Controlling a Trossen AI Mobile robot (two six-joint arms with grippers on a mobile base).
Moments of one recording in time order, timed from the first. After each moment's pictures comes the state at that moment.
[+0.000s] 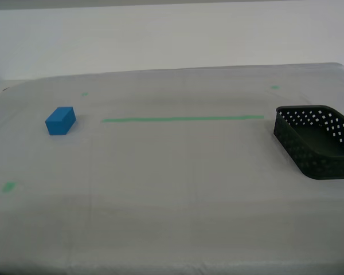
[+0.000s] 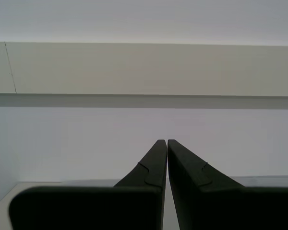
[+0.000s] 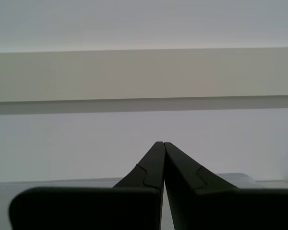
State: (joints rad) arm 0 0.00 1.05 0.52 0.62 0.00 0.00; arm 1 0.00 1.05 0.52 0.61 -0.01 0.00
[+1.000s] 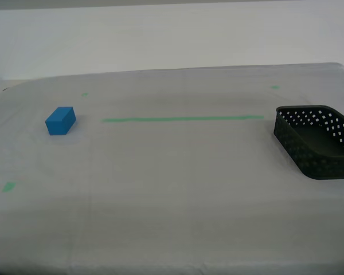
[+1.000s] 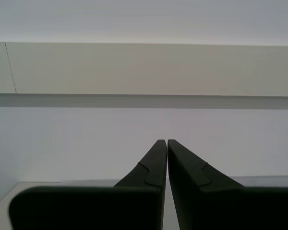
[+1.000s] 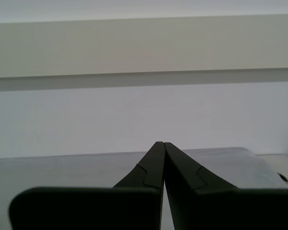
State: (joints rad) arm 0 0.00 1.04 0.60 0.39 0.00 0.02; arm 1 0.00 1.05 0.52 0.61 -0.01 0.00
